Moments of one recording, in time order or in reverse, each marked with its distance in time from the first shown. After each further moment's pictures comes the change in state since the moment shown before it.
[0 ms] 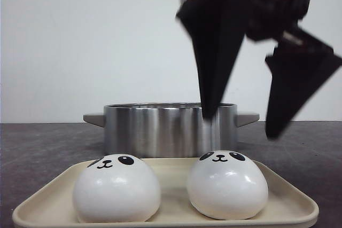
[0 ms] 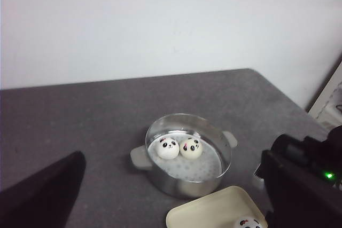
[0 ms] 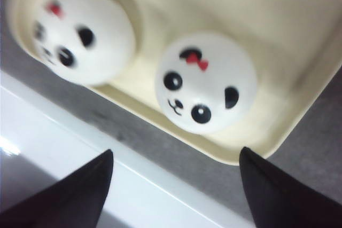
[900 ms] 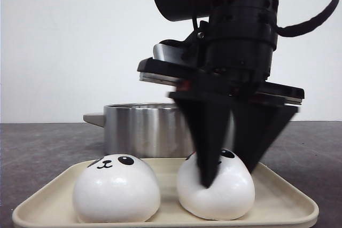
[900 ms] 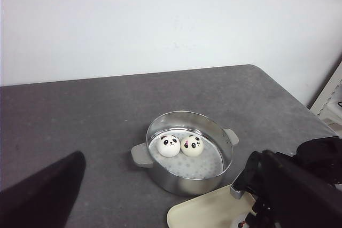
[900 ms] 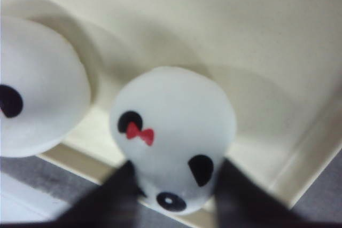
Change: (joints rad) left arm 0.000 0.000 -0.005 0.000 -0.001 0.000; right arm 0.026 0.163 0.002 0.135 0.111 0.050
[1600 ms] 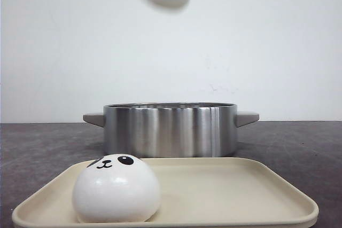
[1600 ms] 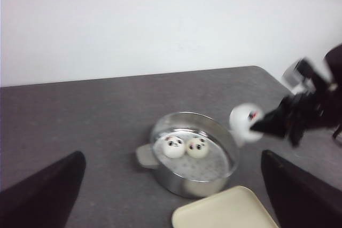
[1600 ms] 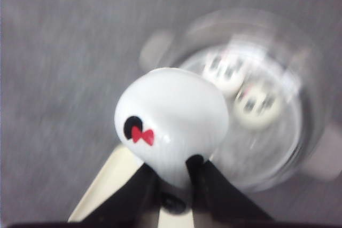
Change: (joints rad) left arm 0.000 0.000 0.000 0.000 -0.039 0.000; right arm -0.111 -0.164 0.571 -0.038 0.171 -0.230
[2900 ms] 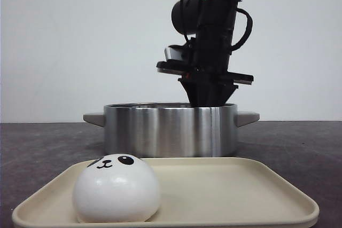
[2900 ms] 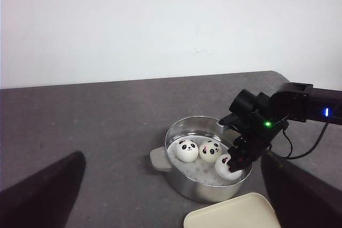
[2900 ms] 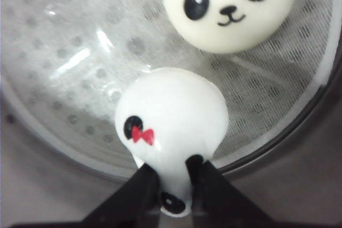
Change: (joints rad) left arm 0.000 0.000 0.000 0.000 -0.040 -0.001; right arm -0.212 0.569 0.076 -0.161 -0.156 -0.056
